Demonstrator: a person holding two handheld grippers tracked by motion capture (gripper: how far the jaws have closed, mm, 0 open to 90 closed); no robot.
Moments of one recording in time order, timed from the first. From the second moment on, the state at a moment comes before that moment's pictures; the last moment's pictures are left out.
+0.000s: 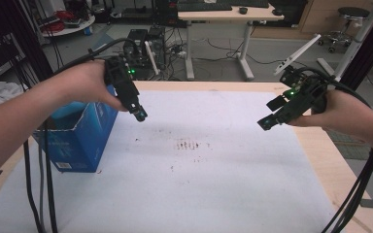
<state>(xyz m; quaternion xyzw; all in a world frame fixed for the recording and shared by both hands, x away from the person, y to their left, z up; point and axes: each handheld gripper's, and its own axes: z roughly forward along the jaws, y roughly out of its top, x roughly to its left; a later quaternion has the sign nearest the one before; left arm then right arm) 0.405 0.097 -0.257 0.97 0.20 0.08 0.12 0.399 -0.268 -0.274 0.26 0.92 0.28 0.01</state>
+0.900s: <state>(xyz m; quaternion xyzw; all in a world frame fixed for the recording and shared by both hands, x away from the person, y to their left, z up) 0.407 0.083 -0.286 0.97 0.20 0.07 0.12 0.401 -0.253 -0.280 0.23 0.94 0.26 0.02</state>
